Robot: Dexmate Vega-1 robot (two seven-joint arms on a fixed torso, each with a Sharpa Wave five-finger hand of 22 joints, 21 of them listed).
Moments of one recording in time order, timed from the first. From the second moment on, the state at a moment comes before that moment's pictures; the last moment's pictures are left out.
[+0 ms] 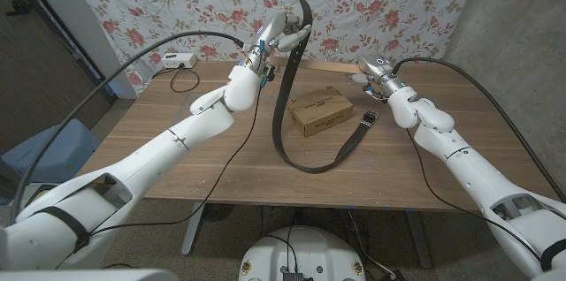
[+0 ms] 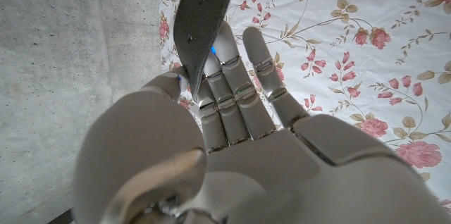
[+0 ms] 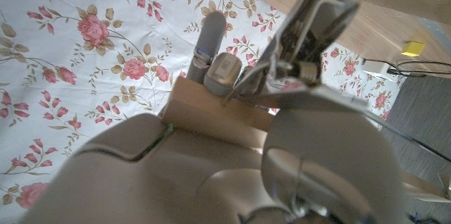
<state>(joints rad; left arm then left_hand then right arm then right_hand) 0.52 0.58 0.70 -1.73 0.24 -0.04 0.40 0.97 0.05 0.51 -0.01 0.46 0.93 0.06 0.43 0.58 0.97 -0.11 0.90 0.87 1.10 -0.19 0.83 0.87 0.60 -0.06 1.35 0.21 -0.70 -0.51 -0.34 -1.40 -0.95 0.21 -0.22 0.74 0.09 0.31 0.15 0.28 1.04 0.00 1.12 0.71 1.08 -0.09 1.56 1.23 1.14 -0.20 1.56 1.15 0.75 -0.08 1.38 0.19</state>
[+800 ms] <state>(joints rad) 0.35 0.52 0.73 -1.64 0.30 0.10 0.32 0.99 0.05 0.52 0.00 0.44 0.93 0.06 0.40 0.58 0.97 -0.11 0.88 0.84 1.13 -0.20 0.79 0.85 0.62 -0.06 1.38 0.19 -0.73 -0.53 -0.34 -1.42 -1.01 0.34 -0.33 0.72 0.09 0.31 0.15 0.28 1.02 0.01 1.14 0.70 1.06 -0.08 1.56 1.23 1.14 -0.20 1.56 1.15 0.74 -0.08 1.39 0.18</state>
